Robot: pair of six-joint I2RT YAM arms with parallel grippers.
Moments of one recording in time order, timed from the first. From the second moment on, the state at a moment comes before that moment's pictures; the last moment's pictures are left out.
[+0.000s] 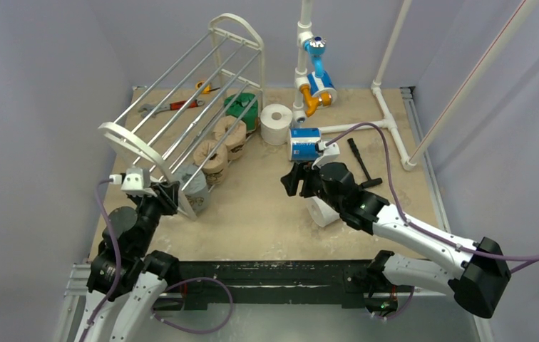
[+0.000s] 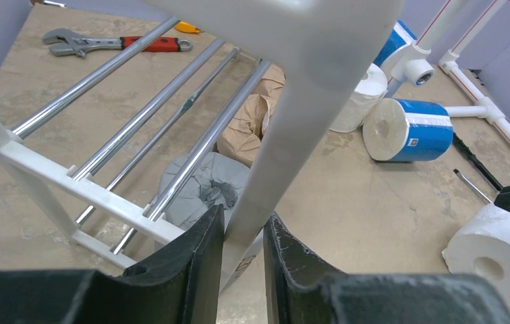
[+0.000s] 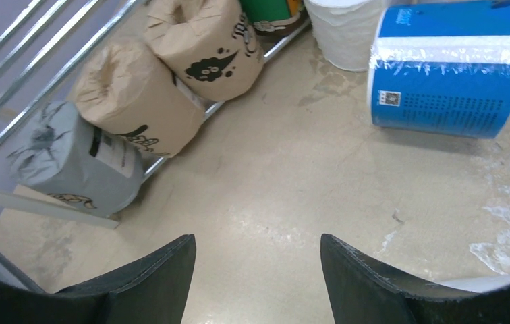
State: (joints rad) left arm -0.34 0.20 0.63 -0.54 -0.20 -0.29; right arm 0.84 1.04 0.70 -0.04 0.23 0.55
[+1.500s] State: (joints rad) left arm -0.34 0.11 0.81 -0.98 -0.32 -0.50; right arm 0.50 0.89 0.73 -0.58 0.34 0.76
